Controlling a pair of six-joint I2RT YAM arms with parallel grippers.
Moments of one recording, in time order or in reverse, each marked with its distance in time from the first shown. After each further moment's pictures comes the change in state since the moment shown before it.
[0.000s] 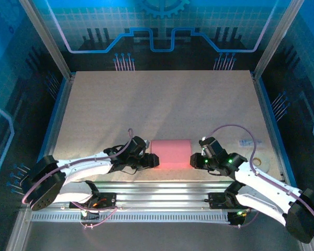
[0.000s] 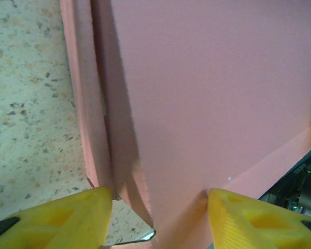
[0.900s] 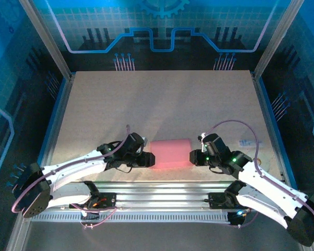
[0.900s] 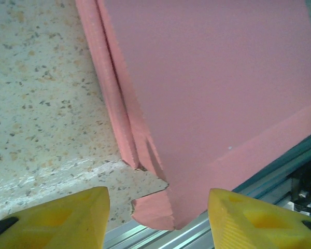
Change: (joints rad) left arm 0.000 -0.105 0.119 -0.274 -0.063 0.146; right arm 0.000 -0.046 0.087 -0.054 -0.011 -0.117
